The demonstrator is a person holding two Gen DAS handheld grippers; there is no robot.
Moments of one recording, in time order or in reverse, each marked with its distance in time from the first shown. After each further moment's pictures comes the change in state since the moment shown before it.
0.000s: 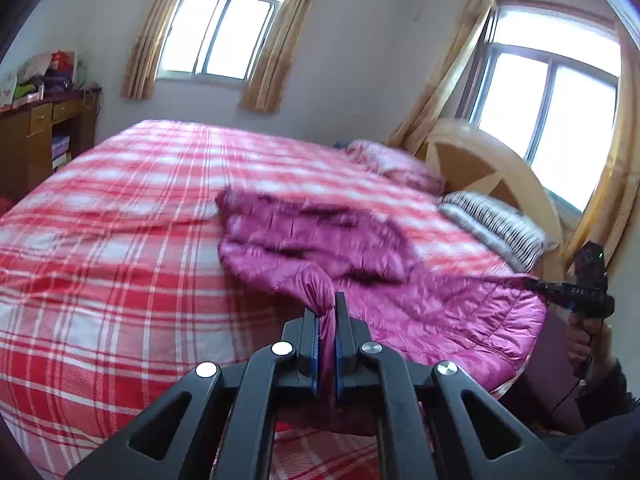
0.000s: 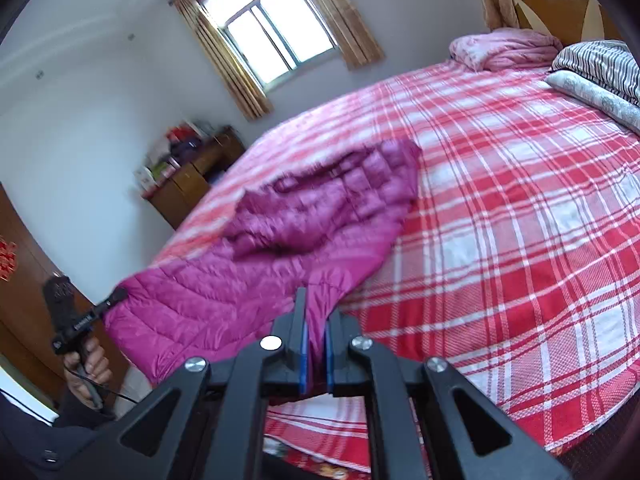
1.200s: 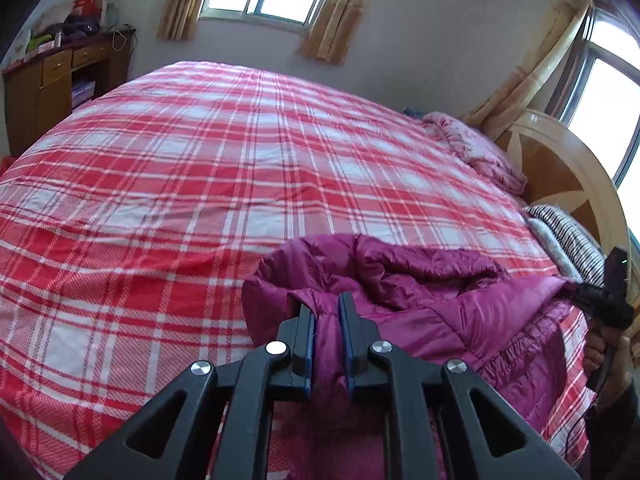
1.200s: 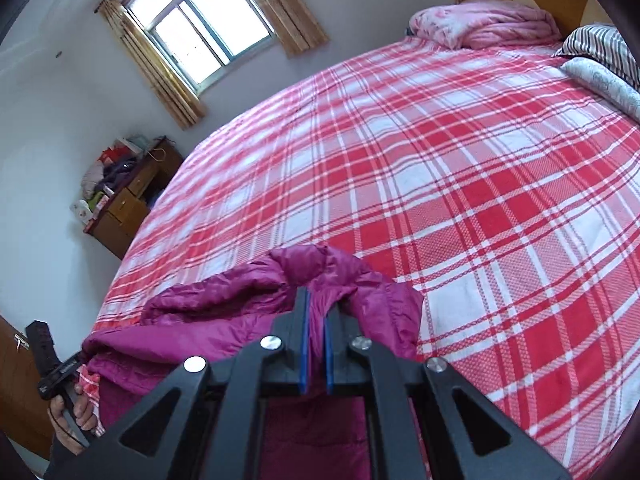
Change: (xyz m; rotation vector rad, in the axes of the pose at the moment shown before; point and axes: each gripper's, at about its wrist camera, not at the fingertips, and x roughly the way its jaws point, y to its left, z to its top) left arm 0.234 0.124 0.088 -0.146 0.194 0.172; right arm 0.249 -0.109 0.166 0.113 0.082 -0.234
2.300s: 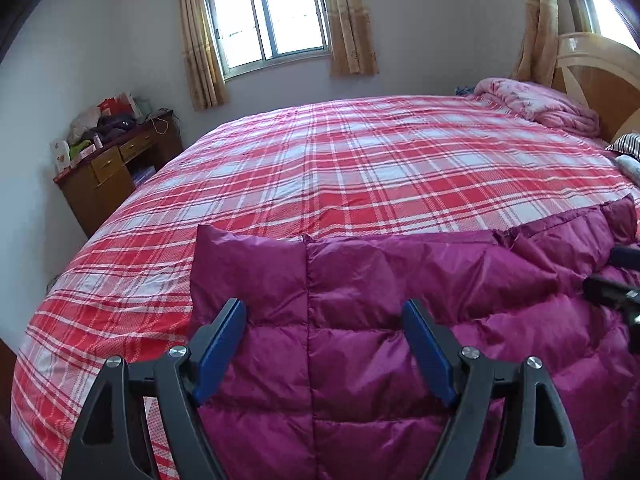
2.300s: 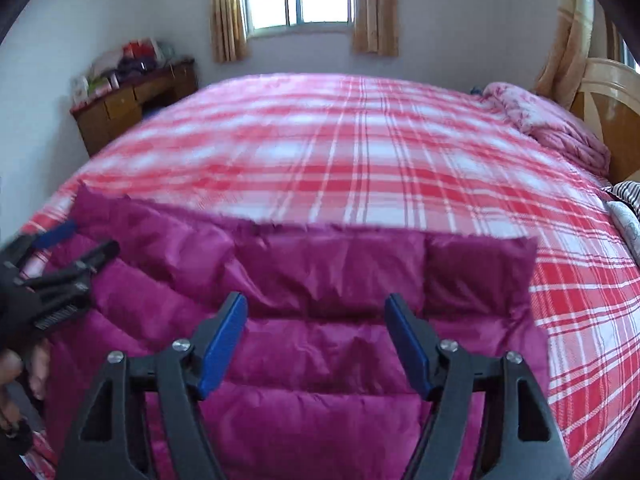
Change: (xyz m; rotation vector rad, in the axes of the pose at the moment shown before) left arm 0.100 -0.095 -0.007 0.265 -0.078 0.459; right arm 0.113 0.124 -0.036 -0.440 0.055 -0.248
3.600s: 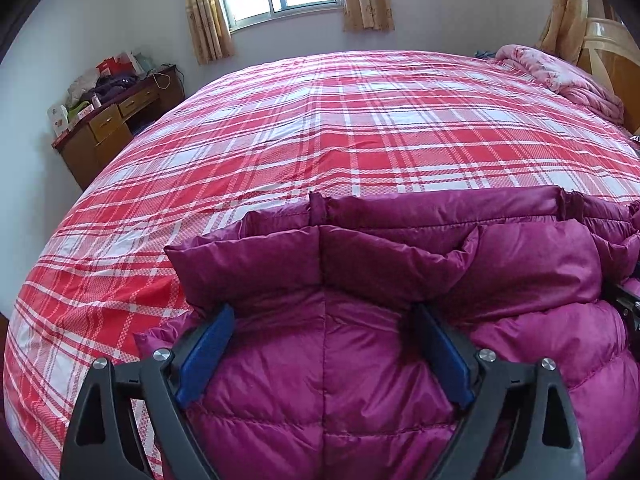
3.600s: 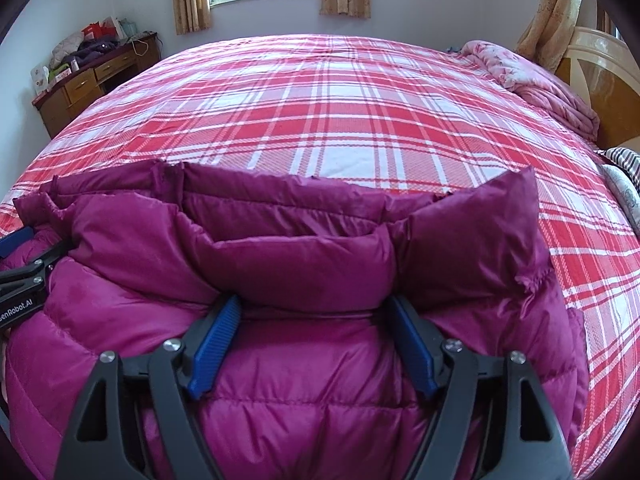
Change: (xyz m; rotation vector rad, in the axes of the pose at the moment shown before) left arm 0.057 -0.005 -0.008 -0.045 0.169 0.024; right arm 0.039 -0.026 -0.012 0.061 0.085 -0.056
